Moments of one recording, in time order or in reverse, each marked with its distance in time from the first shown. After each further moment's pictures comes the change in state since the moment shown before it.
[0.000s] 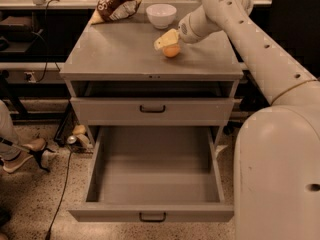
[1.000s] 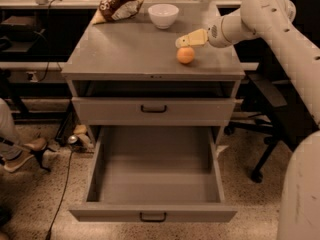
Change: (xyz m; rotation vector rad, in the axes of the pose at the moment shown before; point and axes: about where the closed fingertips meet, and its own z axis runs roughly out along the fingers) arm 0.033 -0.051 -0.065 0.026 -0.081 0.121
